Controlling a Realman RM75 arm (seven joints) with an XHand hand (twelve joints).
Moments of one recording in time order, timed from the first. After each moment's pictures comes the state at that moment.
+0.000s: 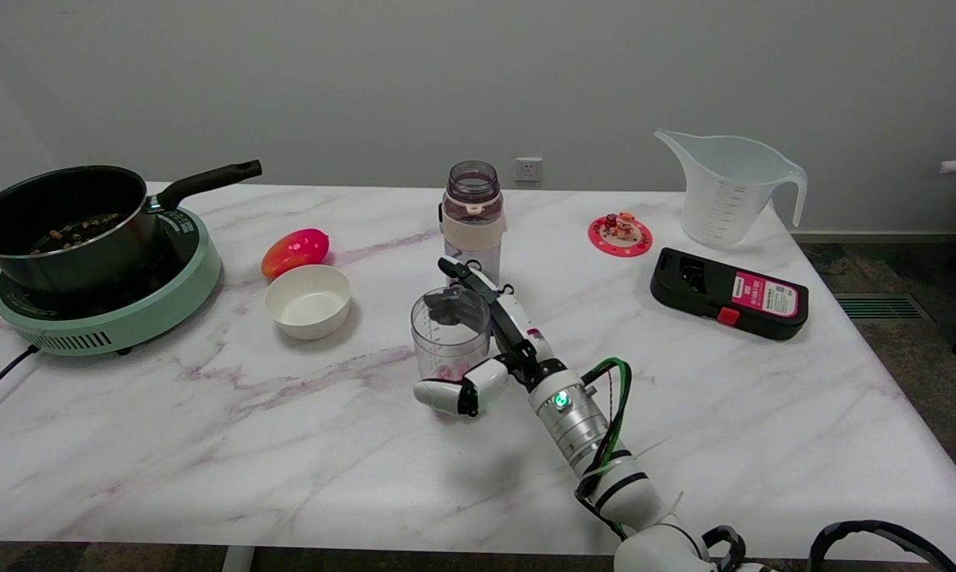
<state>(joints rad) 0.00 -1.31 -2.18 1.28 0.93 0.68 0.70</state>
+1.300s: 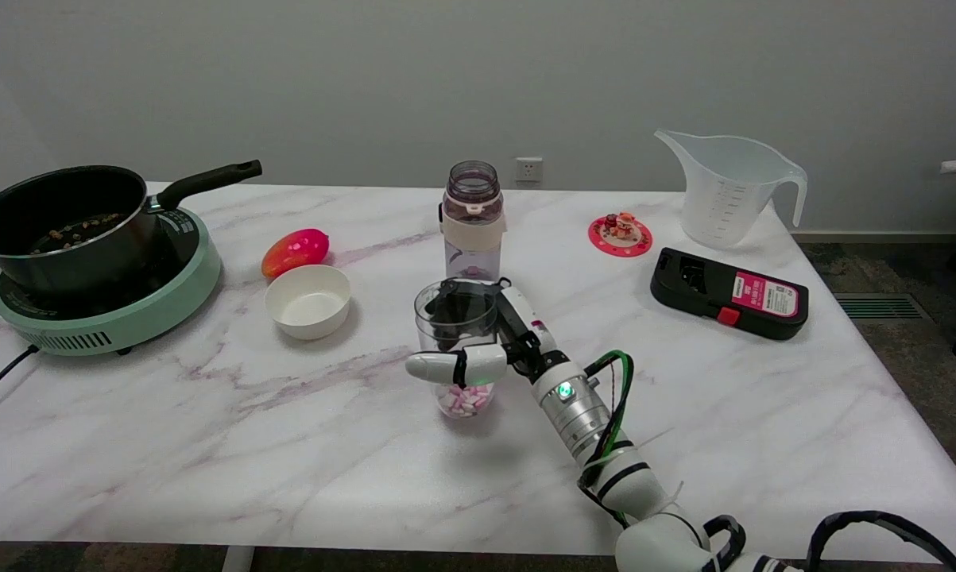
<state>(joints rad) 0.02 -1.30 -2.17 1.26 0.93 0.68 0.76</state>
